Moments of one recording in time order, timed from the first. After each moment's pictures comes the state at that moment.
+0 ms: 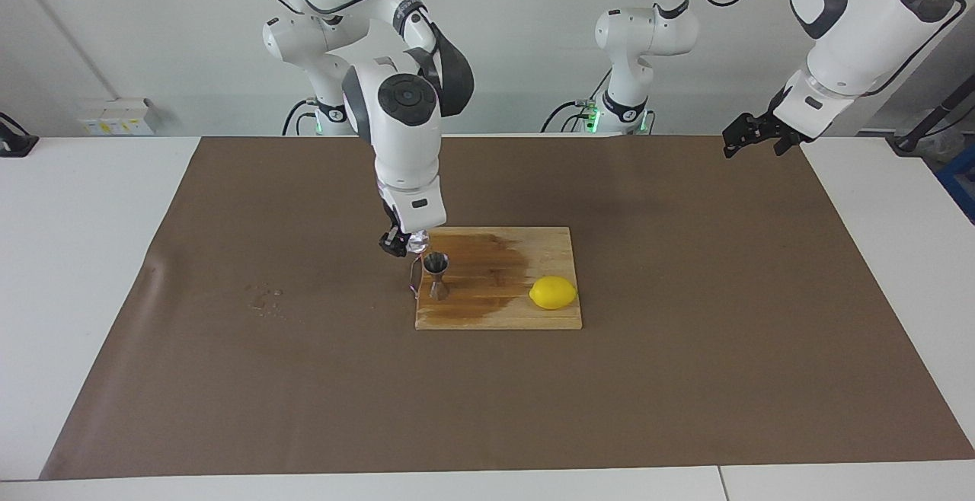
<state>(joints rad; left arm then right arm) -0.13 -0.02 0.14 -1.67 0.02 1.44 0.03 0.51 0.37 -0.11 -1.47 -0.06 1.72 -0.70</state>
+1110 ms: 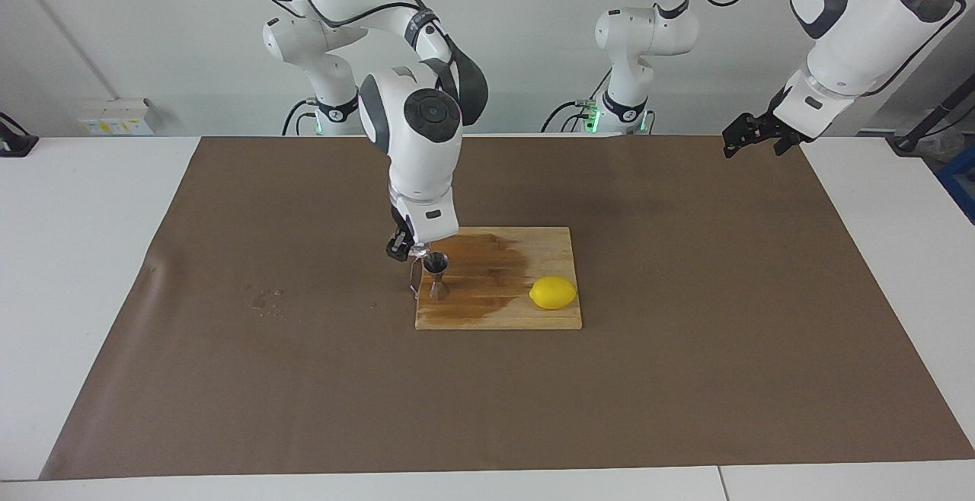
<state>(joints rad) -0.13 -0.02 0.14 -1.67 0.02 1.44 0.03 0.53 0.44 -0.11 -1.39 -0.11 1.67 -0.69</state>
